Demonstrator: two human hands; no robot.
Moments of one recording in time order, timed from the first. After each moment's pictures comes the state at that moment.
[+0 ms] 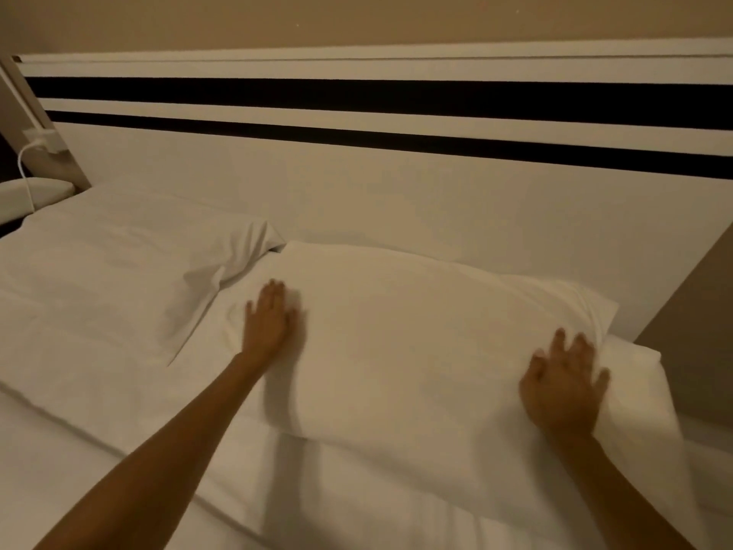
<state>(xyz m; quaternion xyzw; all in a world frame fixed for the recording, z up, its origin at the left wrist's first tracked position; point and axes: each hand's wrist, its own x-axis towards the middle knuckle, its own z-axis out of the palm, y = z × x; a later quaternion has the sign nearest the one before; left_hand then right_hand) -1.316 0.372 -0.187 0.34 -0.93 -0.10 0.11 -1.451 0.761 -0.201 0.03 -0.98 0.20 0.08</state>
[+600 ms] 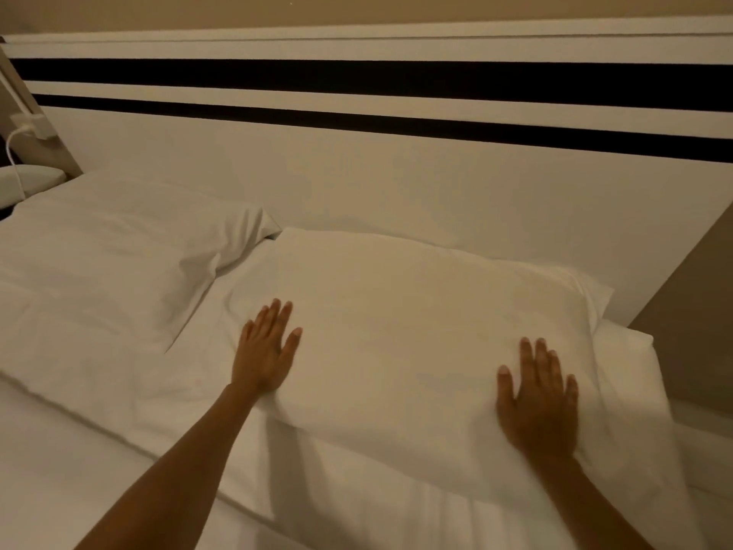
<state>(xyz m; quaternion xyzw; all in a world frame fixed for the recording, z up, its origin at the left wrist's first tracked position) -1.272 0.391 -0.238 0.29 -0.94 -0.12 0.09 -1.414 0.770 -0.240 0.12 -0.98 0.17 0.07</state>
